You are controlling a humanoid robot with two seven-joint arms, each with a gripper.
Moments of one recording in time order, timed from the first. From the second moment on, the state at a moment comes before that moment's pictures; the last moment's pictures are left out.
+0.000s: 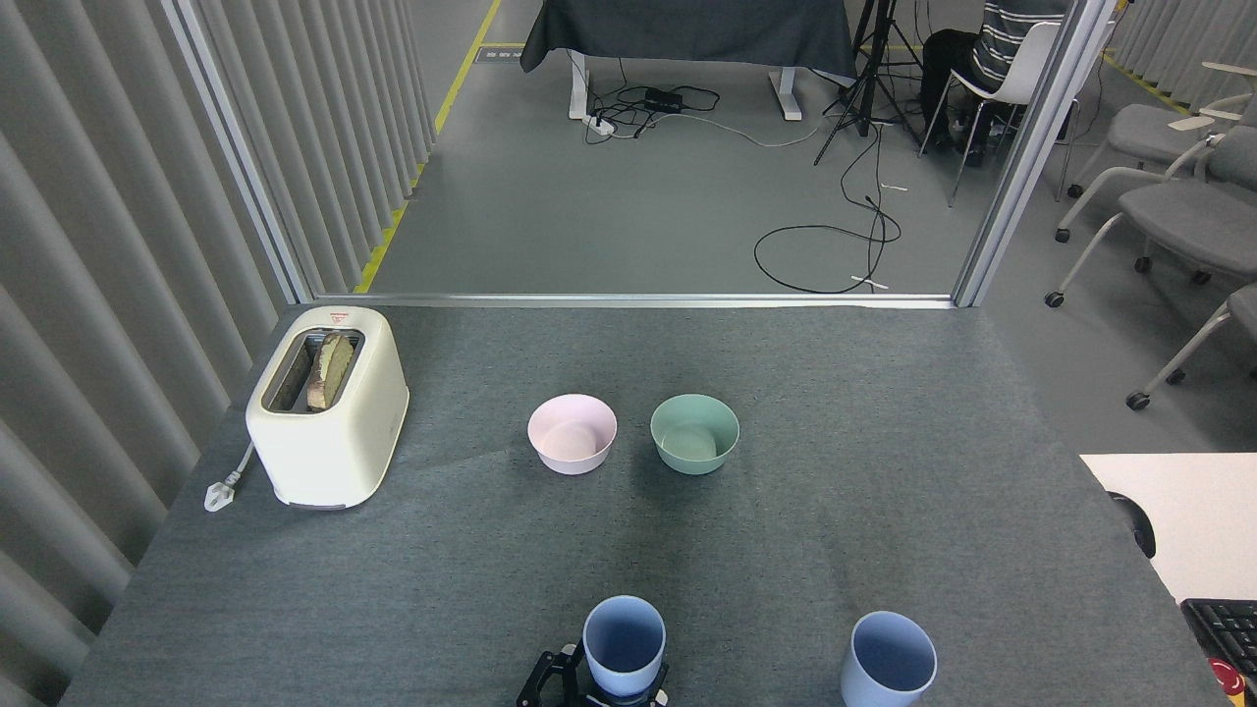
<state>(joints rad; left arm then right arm) -0.03 -0.10 -0.48 -1.04 -1.64 0.09 0.48 0.62 0.01 -0.09 -1.58 1.57 -0.21 -0.53</state>
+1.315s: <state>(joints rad) 0.47 0.10 -0.17 -1.50 -1.28 0.09 0.49 0.48 -0.02 -0.13 -1.47 1.57 -0.19 -0.44</state>
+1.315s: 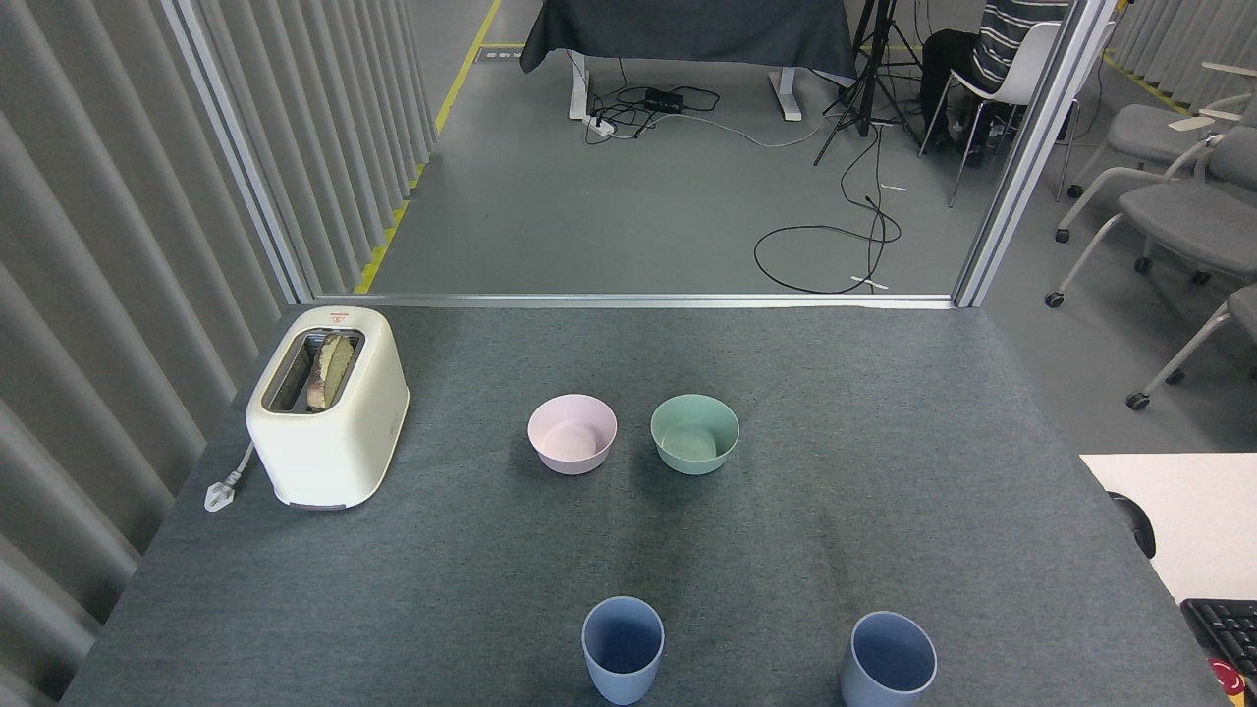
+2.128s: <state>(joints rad) 0.48 0.11 -0.10 -1.51 -1.23 0.09 0.49 0.28 -0.10 -0.02 -1.35 1.58 -0.26 -0.34</state>
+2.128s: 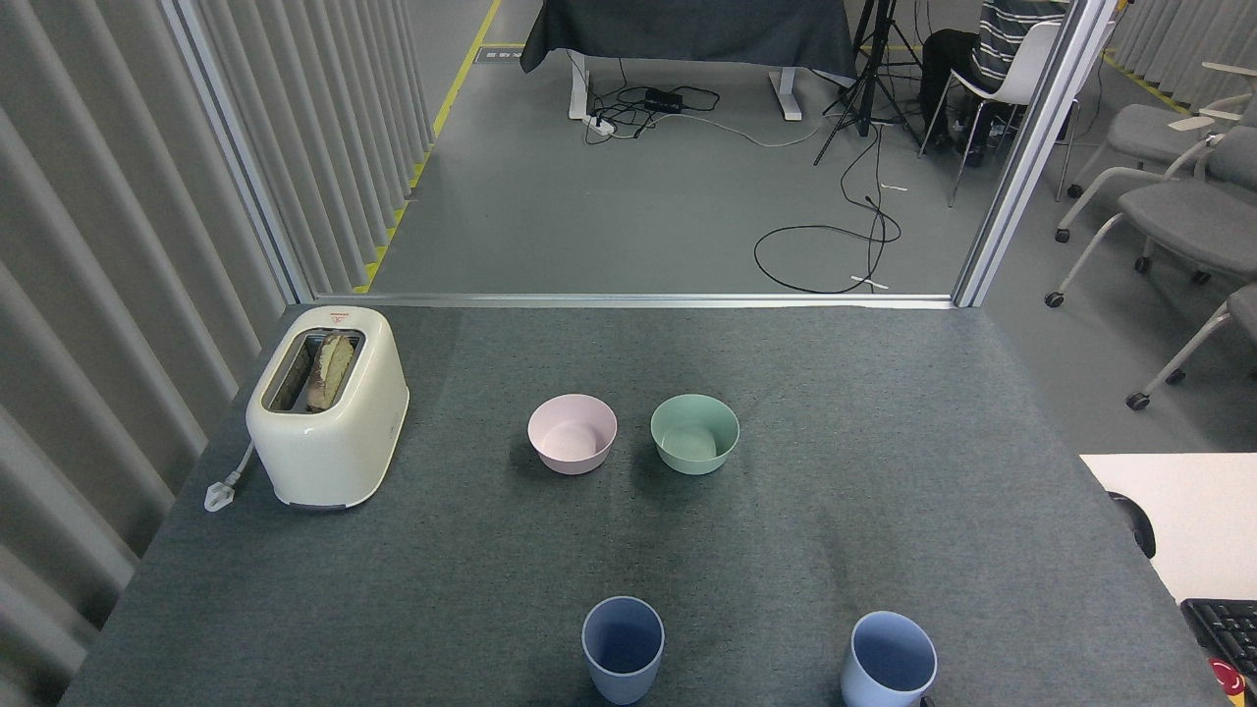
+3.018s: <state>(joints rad) 0.48 0.11 -0.10 -1.50 -1.22 0.09 0.49 0.18 -0.09 -0.01 -1.28 1.58 -0.26 -0.34</state>
